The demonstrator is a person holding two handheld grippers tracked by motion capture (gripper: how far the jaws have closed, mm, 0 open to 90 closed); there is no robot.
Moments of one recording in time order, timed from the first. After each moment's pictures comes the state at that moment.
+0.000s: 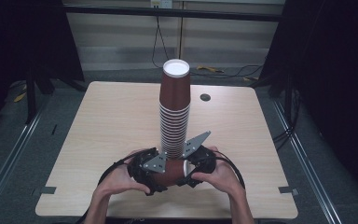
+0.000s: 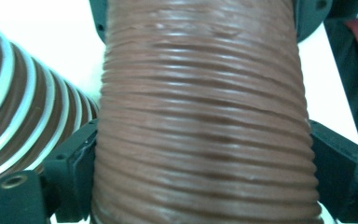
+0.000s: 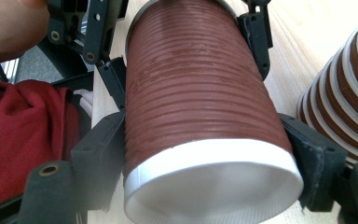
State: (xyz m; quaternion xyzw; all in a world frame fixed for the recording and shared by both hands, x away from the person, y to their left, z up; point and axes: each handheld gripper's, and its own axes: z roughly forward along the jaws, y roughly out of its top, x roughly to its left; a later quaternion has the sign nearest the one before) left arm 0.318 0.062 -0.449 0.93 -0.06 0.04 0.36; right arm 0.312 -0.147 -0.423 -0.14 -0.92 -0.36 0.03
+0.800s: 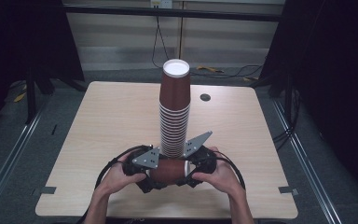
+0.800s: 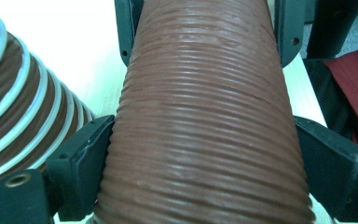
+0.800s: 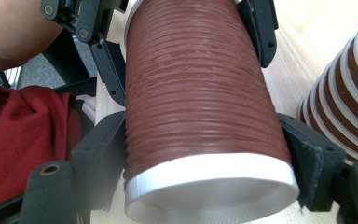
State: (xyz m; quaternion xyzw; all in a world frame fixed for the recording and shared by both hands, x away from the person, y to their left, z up) left arm 0.322 0.077 -0.443 0.90 -0.05 0.02 0.42; right arm 0.310 -0.148 -0.421 -0.15 -0.92 -0.37 0.02
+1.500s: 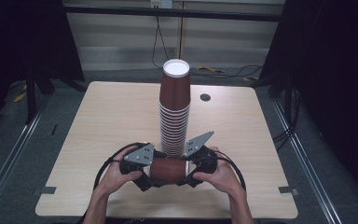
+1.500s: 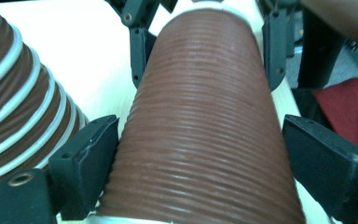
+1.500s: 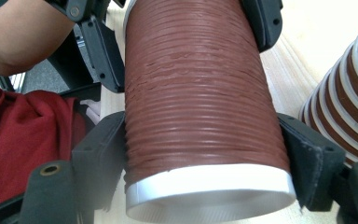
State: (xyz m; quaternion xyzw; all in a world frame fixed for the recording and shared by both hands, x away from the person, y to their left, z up) left arm 0.324 0.088 -0.435 0.87 -0.04 0.01 0.49; right arm 0.310 -0.150 -0.420 -0.14 -0.91 -0.38 0.03
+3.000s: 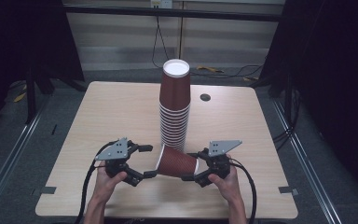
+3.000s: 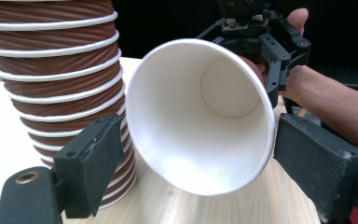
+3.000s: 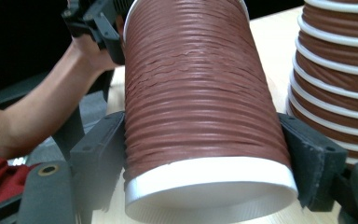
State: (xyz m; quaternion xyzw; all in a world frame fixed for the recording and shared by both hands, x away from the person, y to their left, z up) left arm 0.318 0.130 -0.444 0.78 0.08 0.03 0.62; right arm 0.297 -0.194 -0.446 -0.19 -0.80 -0.56 0.00
